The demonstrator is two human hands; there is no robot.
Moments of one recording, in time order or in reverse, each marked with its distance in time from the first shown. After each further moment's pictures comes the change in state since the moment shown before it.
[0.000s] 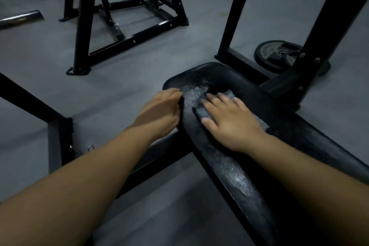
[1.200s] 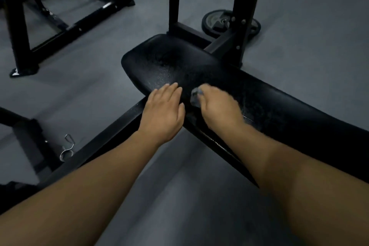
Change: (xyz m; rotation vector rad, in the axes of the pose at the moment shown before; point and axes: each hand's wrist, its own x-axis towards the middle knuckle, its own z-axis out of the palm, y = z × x) left_hand -0.121 0.113 0.022 0.091 -0.012 0.235; right_hand -0.167 -0.042 -0.025 0.267 0.248 0.453
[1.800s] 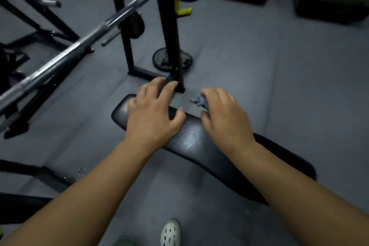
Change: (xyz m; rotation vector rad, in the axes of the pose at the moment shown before) left_hand -0.060 0.239 -0.490 -0.117 0.111 0.164; right_hand -0.199 -0.135 -0.480 -0.121 0.353 0.076
